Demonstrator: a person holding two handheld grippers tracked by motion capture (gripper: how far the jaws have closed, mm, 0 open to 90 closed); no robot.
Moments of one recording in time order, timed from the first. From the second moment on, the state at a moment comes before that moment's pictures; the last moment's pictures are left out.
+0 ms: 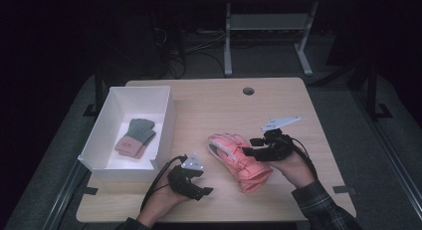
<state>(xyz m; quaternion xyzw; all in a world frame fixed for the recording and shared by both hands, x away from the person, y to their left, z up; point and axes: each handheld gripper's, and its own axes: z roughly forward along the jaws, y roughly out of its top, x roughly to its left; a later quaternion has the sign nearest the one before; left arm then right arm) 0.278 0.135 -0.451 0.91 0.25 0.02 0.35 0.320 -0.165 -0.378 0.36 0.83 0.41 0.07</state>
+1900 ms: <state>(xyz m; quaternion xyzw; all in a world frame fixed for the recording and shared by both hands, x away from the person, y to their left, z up) 0.347 0.087 -0.448 0.89 0.27 0.02 0.36 0.298 -0.200 -0.455 0.31 0.88 0.36 0.03</state>
